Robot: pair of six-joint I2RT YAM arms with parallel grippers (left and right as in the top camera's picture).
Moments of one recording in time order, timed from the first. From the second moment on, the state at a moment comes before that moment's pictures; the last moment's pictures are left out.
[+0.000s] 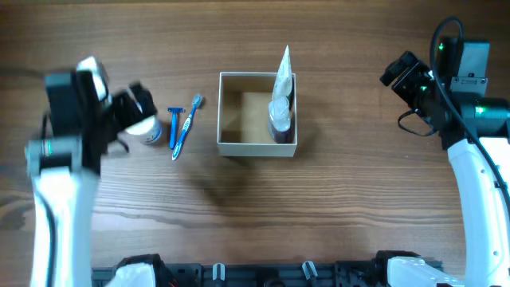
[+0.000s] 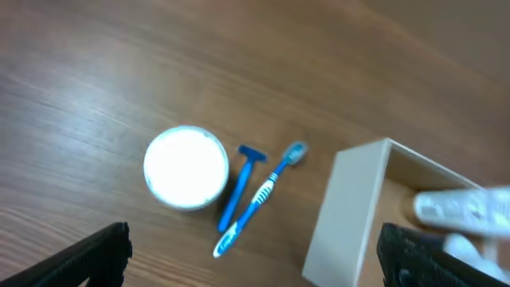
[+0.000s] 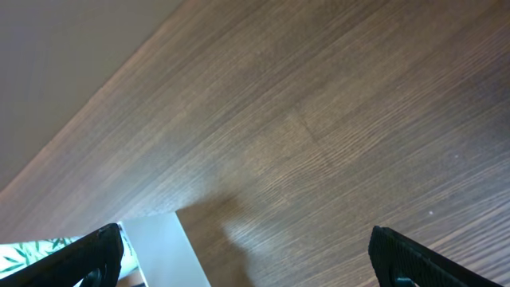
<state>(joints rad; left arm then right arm) 0.10 1.23 1.24 -0.89 0.07 -0.37 -0.04 1.34 1.35 -0.90 0.05 0.65</state>
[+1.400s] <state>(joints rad) 0.07 1.74 1.56 -1.09 0.00 -0.34 -0.04 1.34 1.35 -0.90 0.05 0.65</state>
